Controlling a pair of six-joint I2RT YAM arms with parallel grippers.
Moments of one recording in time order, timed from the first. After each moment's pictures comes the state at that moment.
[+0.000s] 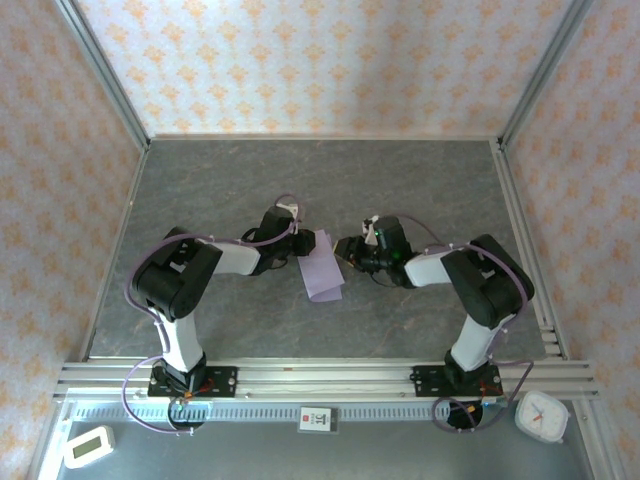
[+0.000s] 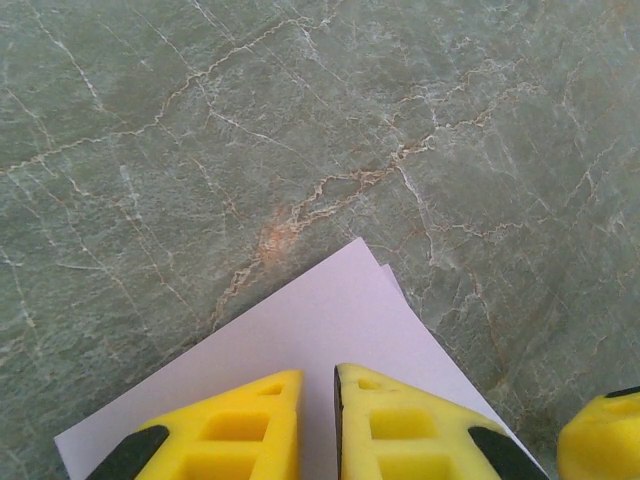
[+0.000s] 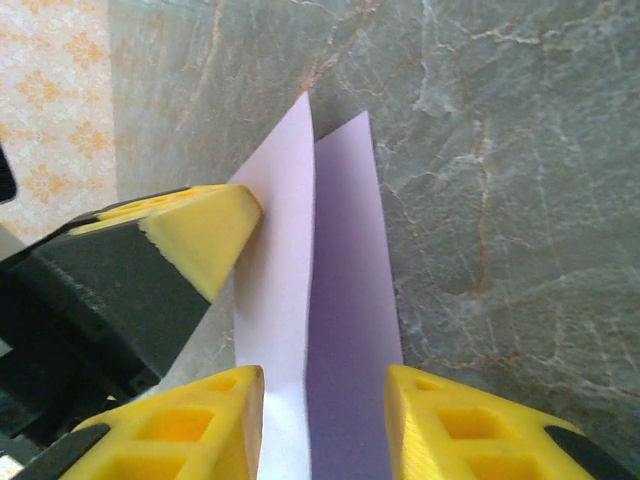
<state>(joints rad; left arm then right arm) -0.47 1.84 0.82 0.33 0.19 -0.51 0.50 1.74 0.64 0.48 -0.48 0.99</state>
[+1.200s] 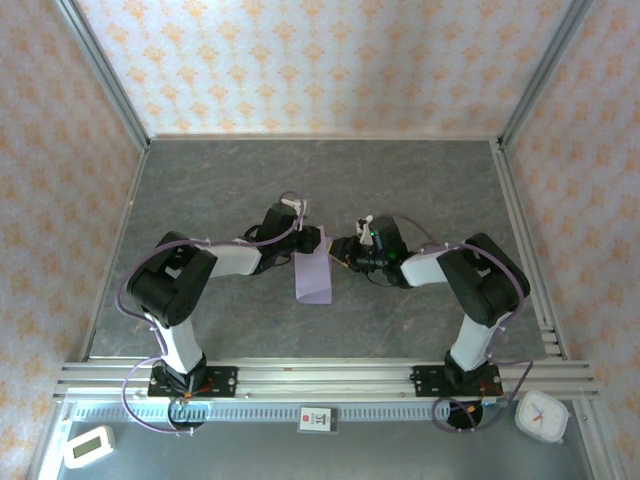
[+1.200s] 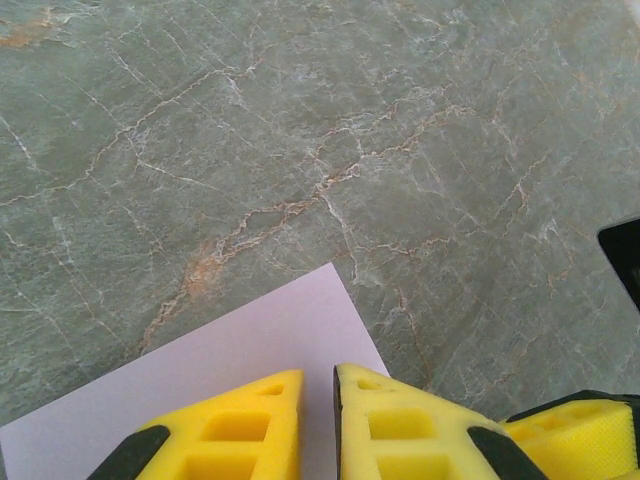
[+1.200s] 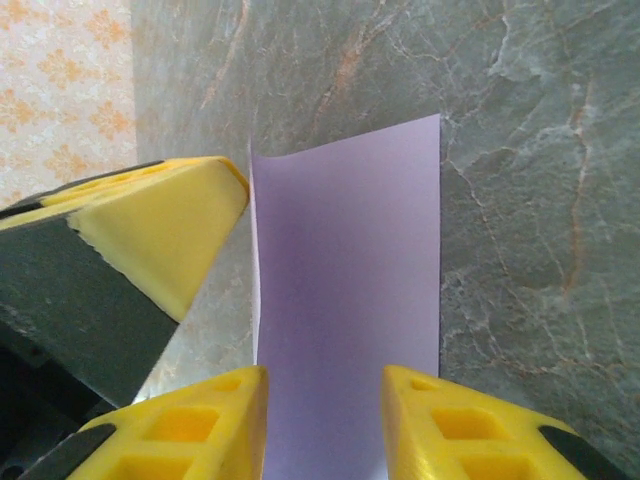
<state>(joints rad) -0.50 1.79 0.85 0.30 0.18 -0.49 0.53 1.76 0.66 0.52 -0.51 1.01</state>
